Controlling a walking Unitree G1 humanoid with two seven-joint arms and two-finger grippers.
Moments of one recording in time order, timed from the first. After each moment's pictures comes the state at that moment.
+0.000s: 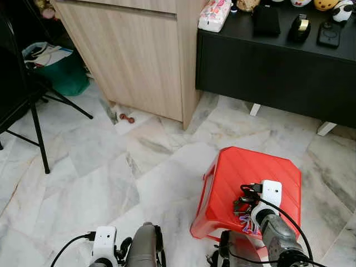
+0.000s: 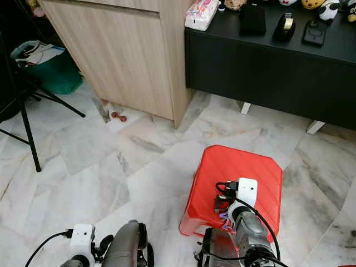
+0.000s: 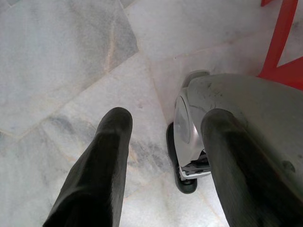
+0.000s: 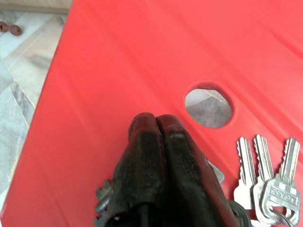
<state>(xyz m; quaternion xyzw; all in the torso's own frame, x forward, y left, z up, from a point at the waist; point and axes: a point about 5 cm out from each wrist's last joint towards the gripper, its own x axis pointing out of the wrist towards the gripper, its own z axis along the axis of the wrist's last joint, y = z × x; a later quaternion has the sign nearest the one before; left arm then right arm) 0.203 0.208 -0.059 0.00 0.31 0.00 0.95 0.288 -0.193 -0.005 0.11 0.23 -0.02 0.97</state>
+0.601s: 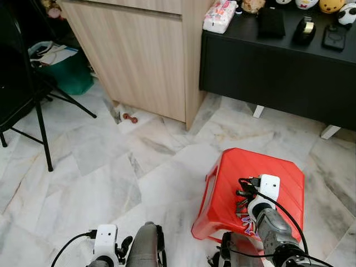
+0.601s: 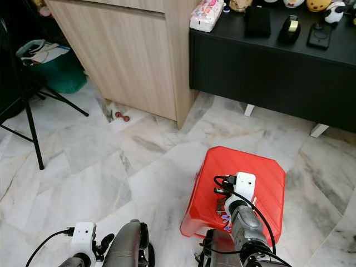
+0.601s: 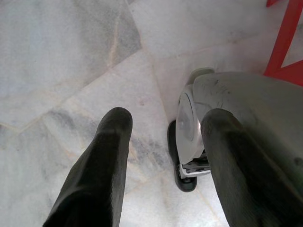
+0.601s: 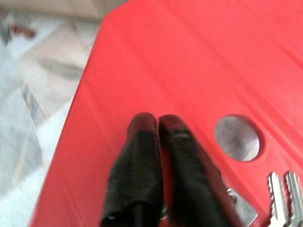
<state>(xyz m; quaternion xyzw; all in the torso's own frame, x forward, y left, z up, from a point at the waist) 0.206 0.207 -0.059 0.00 0.32 0.00 0.95 0.298 -0.190 0.003 0.07 0.22 0.00 0.97</state>
